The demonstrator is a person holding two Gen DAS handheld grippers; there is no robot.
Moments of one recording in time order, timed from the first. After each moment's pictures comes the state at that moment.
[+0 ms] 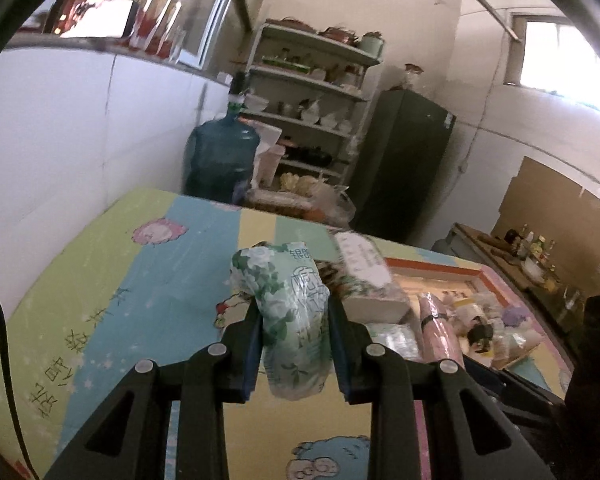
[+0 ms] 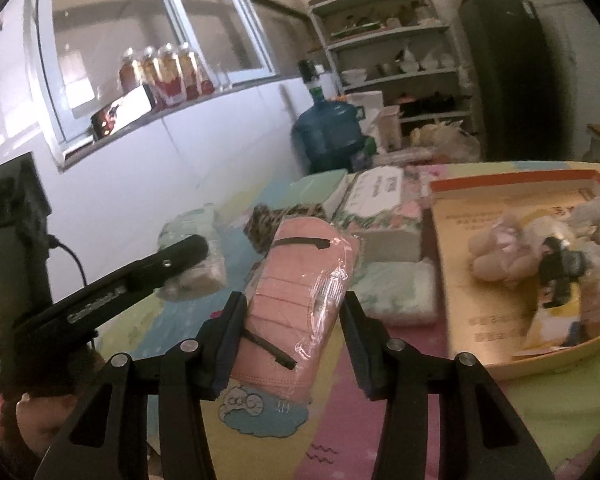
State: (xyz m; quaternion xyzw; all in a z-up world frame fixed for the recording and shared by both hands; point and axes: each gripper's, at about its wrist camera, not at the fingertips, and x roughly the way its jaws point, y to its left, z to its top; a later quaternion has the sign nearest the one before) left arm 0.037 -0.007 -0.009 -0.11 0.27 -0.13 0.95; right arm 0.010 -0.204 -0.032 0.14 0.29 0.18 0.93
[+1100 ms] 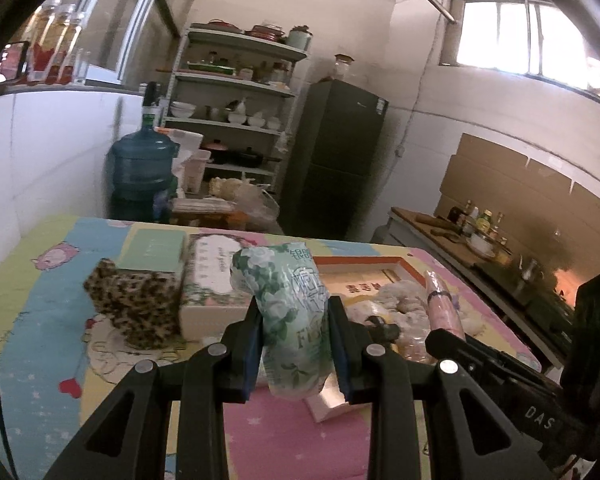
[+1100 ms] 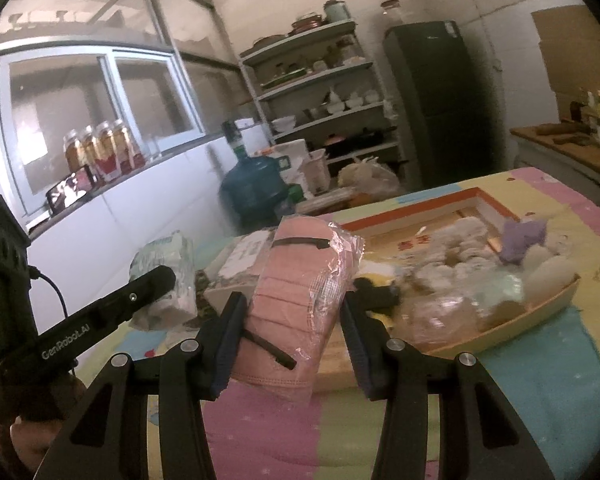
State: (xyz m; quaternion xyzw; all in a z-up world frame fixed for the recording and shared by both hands) left arm 0.034 -0.125 0.009 -0.07 0.26 -0.23 0.93; right arm -0.040 -0.331 -0.012 0.18 0.23 0.06 0.95
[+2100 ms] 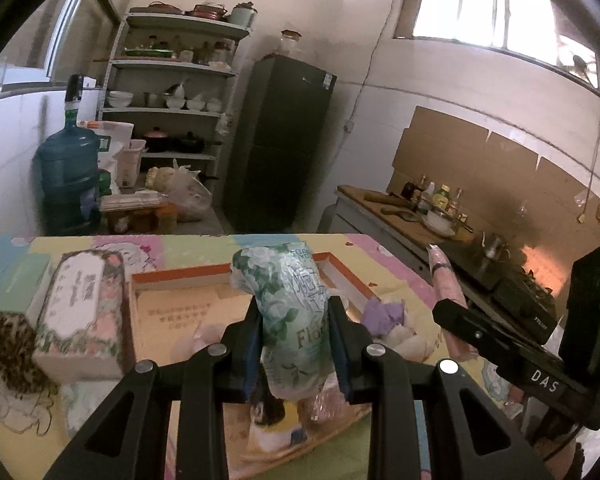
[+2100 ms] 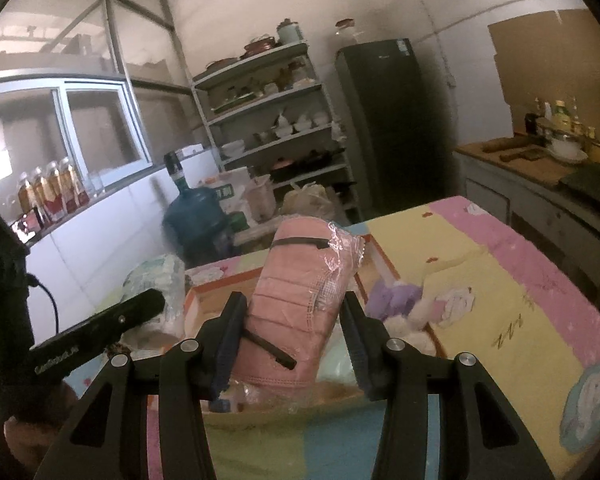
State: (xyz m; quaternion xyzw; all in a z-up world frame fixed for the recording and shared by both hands) left arm 0.079 -0.248 0.012 -0.05 0.28 -0.32 0.90; right arm -0.032 -0.459 0.004 0.17 0.22 -0.01 0.96
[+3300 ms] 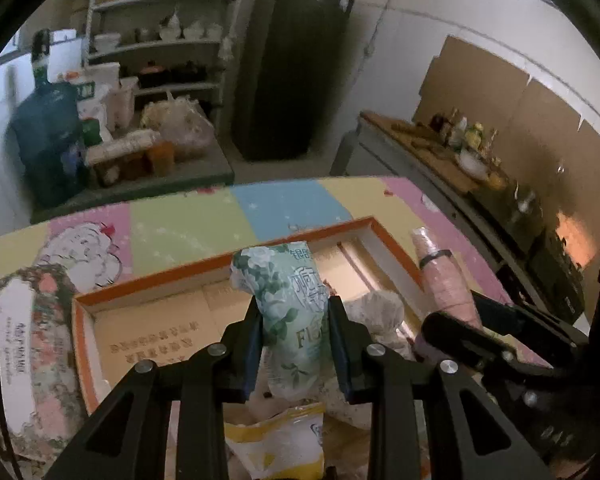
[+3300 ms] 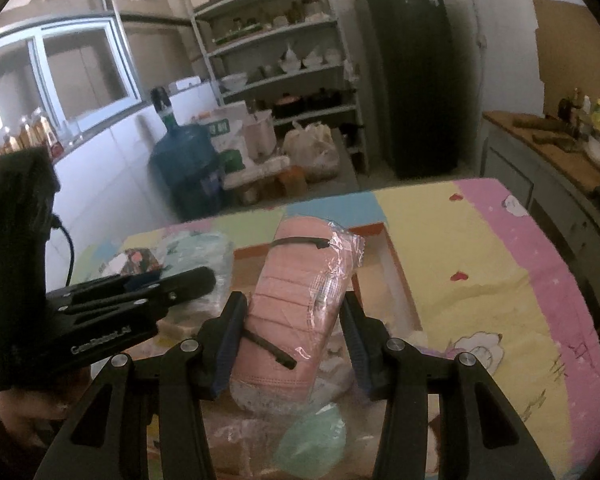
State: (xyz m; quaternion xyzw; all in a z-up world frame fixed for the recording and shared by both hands) left arm 0.191 -0.325 -0.028 0.01 0.43 -0.30 0.85; right arm 0.088 -0.479 -0.019 0.13 0.35 0.02 0.93
